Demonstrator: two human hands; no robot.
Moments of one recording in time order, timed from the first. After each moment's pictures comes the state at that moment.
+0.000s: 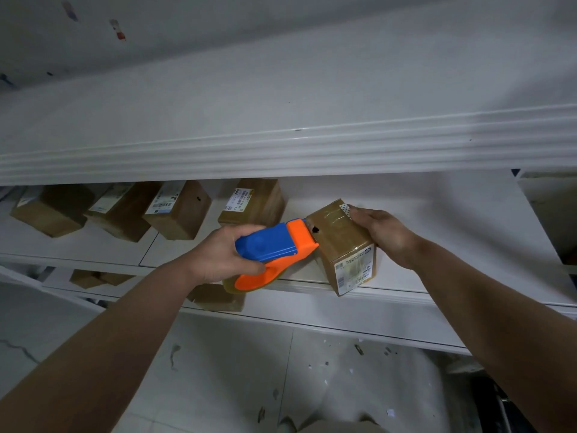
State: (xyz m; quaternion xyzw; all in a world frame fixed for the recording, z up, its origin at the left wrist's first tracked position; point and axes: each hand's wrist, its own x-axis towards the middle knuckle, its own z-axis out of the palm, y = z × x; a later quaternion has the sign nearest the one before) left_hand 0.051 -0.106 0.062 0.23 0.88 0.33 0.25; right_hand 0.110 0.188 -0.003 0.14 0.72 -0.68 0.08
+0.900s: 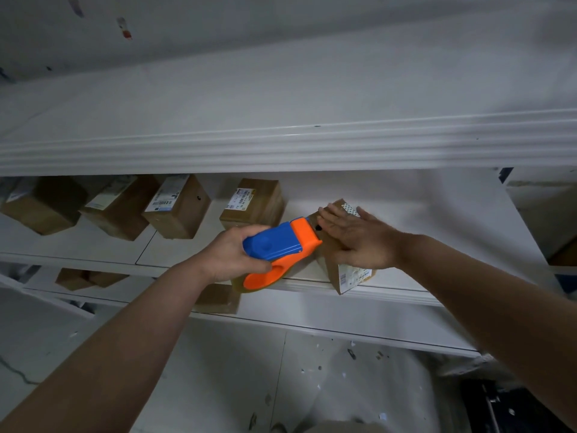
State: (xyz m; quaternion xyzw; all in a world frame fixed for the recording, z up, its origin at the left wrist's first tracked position) left_hand 0.055 -0.110 0.052 0.24 0.88 0.35 0.24; right_hand 0.118 0.155 0.033 -0.15 0.98 -0.05 0.15
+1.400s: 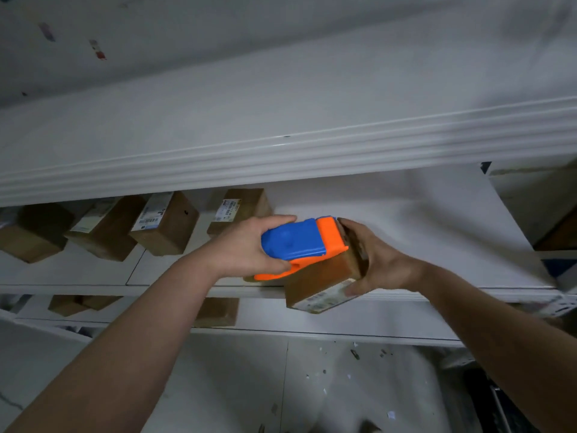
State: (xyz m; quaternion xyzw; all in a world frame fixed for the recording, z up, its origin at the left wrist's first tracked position) left_hand 0.061 -0.059 0.087 0.34 0.89 0.23 0.19; right_hand 0.159 0.191 -0.020 -0.04 0.84 -0.54 0.09
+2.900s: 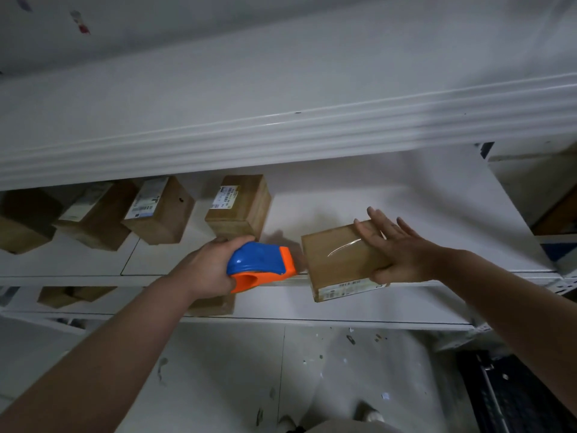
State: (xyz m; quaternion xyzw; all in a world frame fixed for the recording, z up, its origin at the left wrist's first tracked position) left_hand 0.043 -0.134 0.029 0.32 0.93 0.08 0.17; right_hand 0.165 0.218 -0.040 -0.06 0.98 -0.12 0.15
